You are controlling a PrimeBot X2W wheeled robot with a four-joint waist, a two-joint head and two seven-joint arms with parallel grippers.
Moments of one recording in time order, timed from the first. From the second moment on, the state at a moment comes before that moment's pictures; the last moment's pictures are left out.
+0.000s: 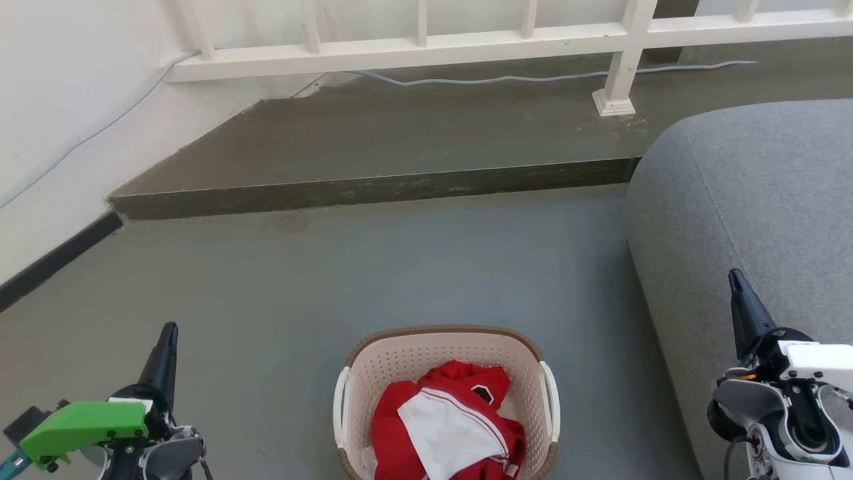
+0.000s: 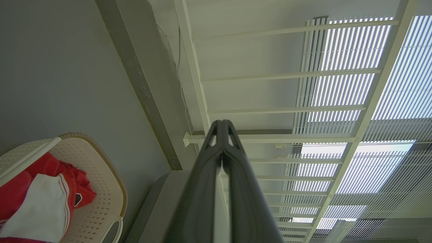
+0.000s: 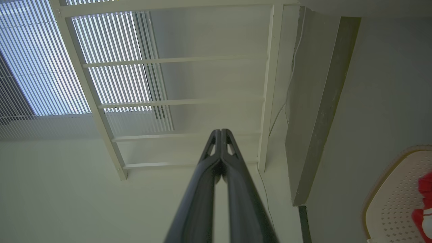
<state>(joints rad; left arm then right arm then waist) -0.06 0.04 0.09 0.28 -1.60 -0.12 0.11 -0.06 -0.04 -0.13 0.28 1.60 0.12 0.11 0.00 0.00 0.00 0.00</state>
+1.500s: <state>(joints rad) -0.06 0.04 0.09 0.28 -1.60 -0.12 0.11 -0.06 -0.04 -0.13 0.28 1.60 0.12 0.11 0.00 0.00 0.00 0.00</state>
